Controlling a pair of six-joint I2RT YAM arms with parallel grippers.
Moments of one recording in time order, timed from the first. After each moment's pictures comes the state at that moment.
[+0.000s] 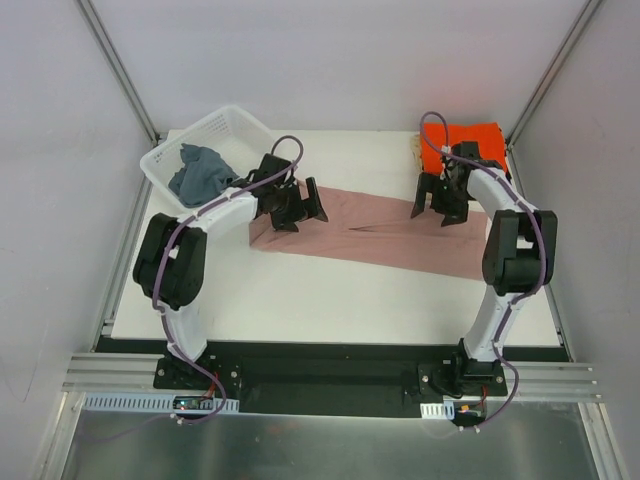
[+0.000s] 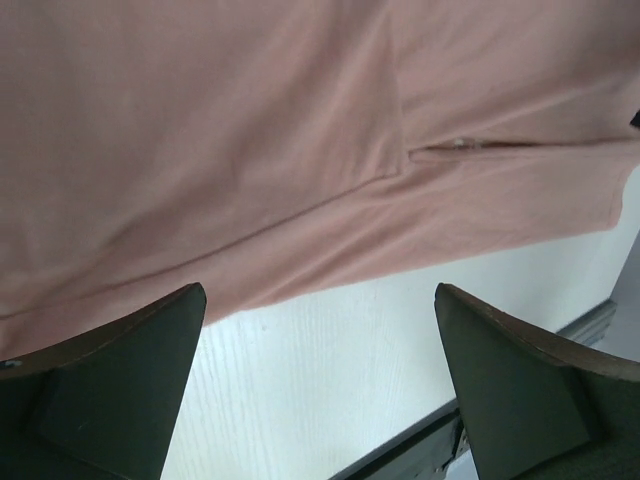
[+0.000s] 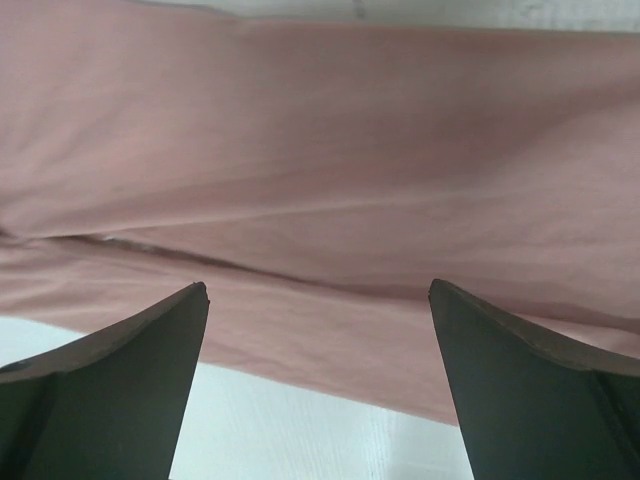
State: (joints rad) left arm -0.43 1.81 1.29 -0.40 0.35 -0.65; right arm 0.05 1.91 1.50 -0.78 -0.19 0.18
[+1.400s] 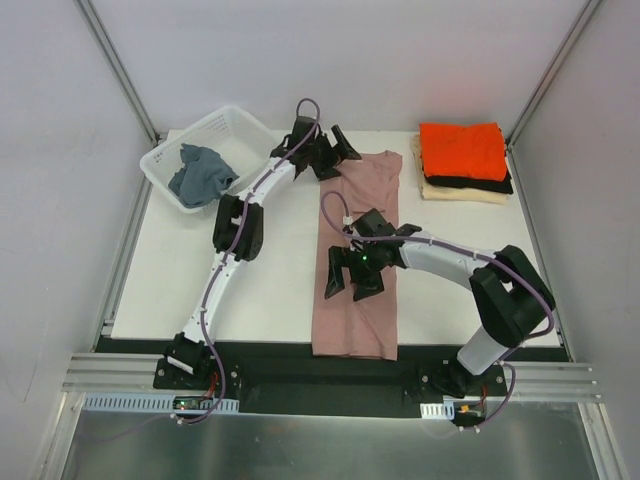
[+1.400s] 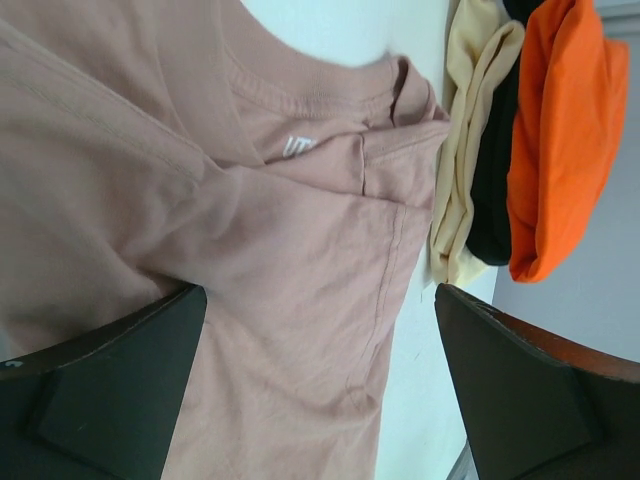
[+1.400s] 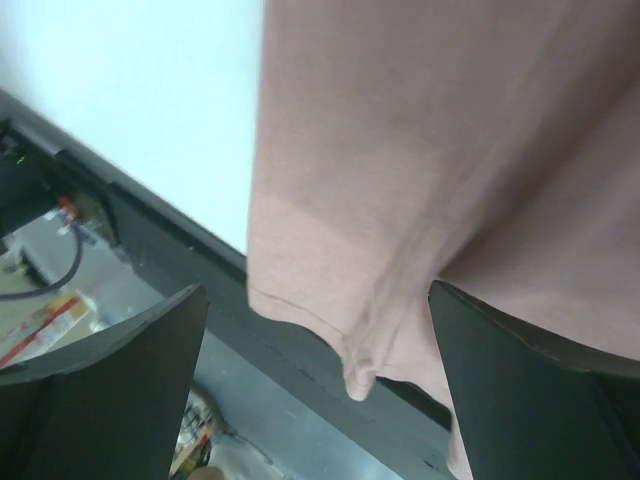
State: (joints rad) left arm -0.39 2.76 2.53 -0.34 0.46 -0.94; right arm 0.71 1.64 0.97 -0.51 -0.50 0.59
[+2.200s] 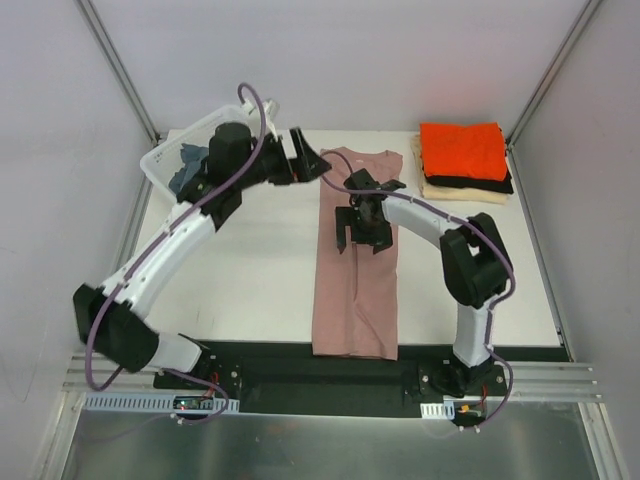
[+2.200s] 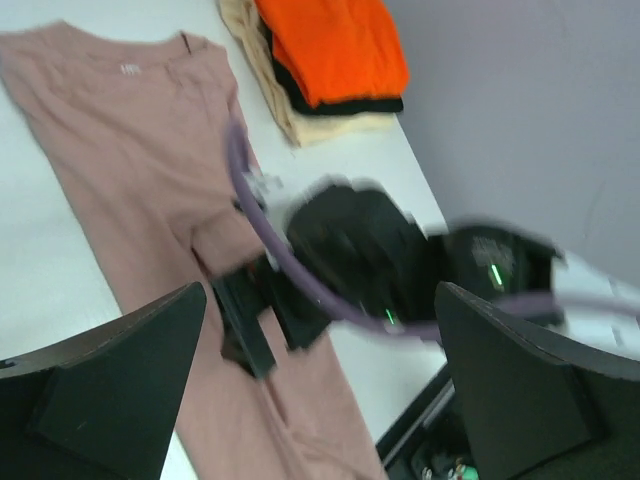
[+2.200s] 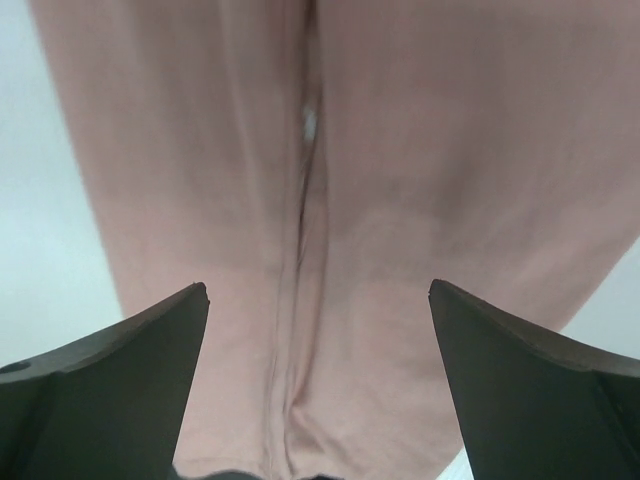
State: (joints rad) left arm -0.45 1.46 1.42 -0.23 0.37 -0.61; right arm 0.62 1.91 1.43 -0.80 -0.01 0.50
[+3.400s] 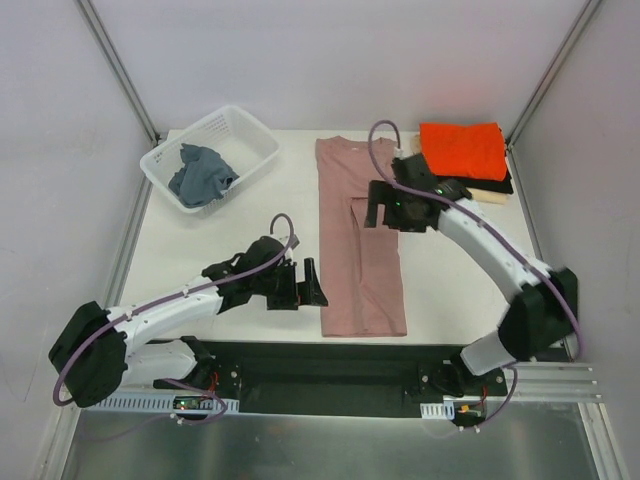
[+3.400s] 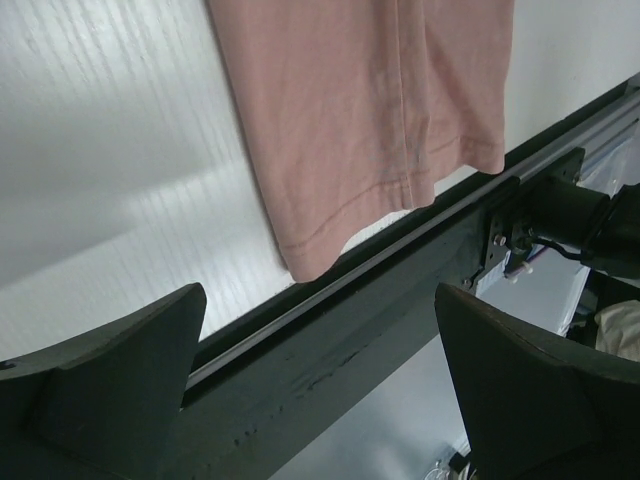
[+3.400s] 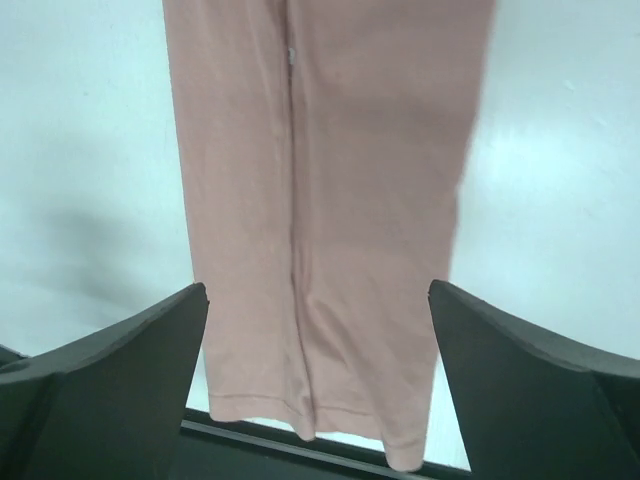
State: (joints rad) left arm -0.75 1.14 0.61 -0.29 0.32 -0.86; right arm 0.50 1.64 1.42 -0.83 0.01 0.48
